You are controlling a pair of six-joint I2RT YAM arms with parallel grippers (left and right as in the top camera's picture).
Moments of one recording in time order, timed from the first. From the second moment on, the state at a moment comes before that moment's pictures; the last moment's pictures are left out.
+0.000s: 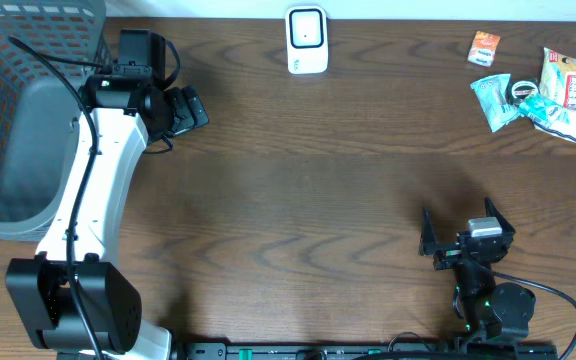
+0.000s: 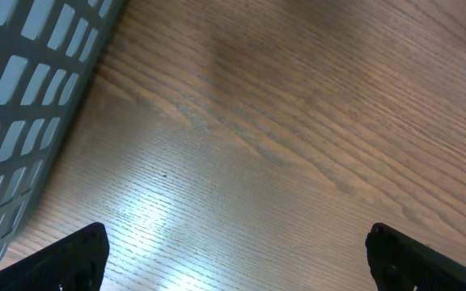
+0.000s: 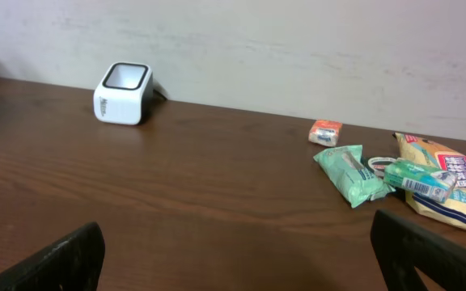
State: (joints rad) left arm -0.05 1.69 1.53 -1.02 -0.06 -0.46; right arm -0.06 0.01 0.01 -0.06 -0.16 -0.12
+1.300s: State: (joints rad) left arm -0.05 1.69 1.53 -1.02 -0.06 -0.46; right arm -0.02 0.01 0.01 -0.08 -0.04 -0.06
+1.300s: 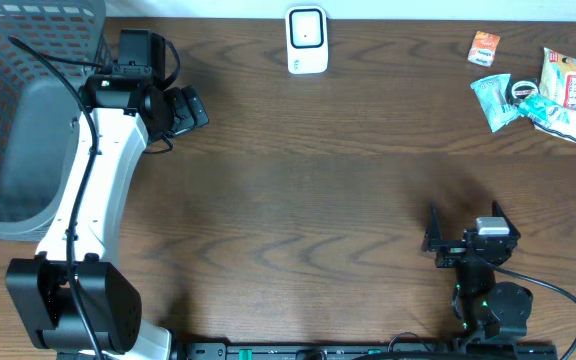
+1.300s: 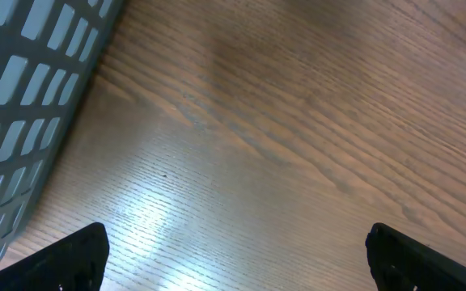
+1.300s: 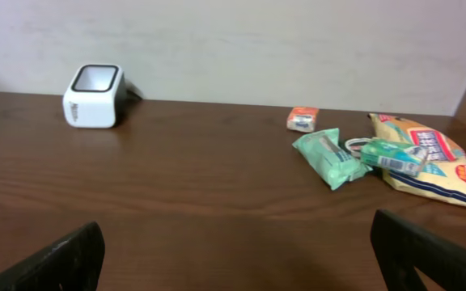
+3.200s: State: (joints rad) left arm -0.05 1.69 1.53 -1.02 -0.06 -0.46; right arm 0.02 0.01 0.01 -0.08 0.00 0.01
